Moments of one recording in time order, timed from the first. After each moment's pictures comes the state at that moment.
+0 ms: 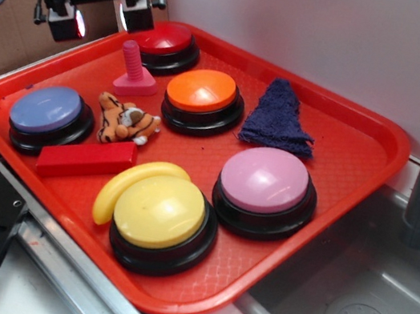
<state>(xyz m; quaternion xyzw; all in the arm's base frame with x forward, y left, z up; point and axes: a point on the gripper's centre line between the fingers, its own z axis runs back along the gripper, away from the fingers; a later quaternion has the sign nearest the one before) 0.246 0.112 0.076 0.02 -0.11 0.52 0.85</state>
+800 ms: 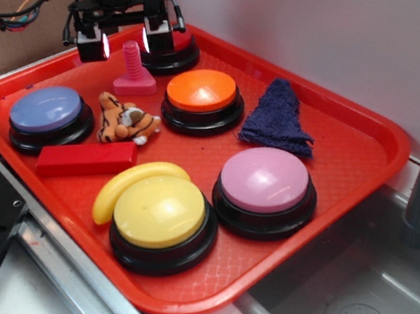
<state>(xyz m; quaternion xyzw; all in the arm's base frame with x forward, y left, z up) 0.270 0.109 0.049 0.01 -0.09 0.51 0.86</state>
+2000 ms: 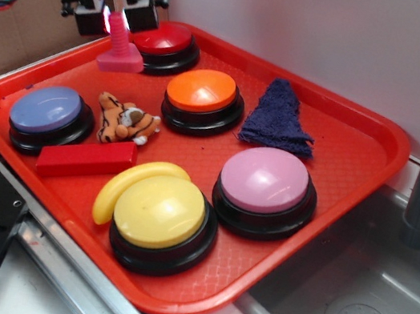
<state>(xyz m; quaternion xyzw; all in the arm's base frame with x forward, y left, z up) 0.246 0.084 0.105 -0.02 -0.09 0.43 0.90</state>
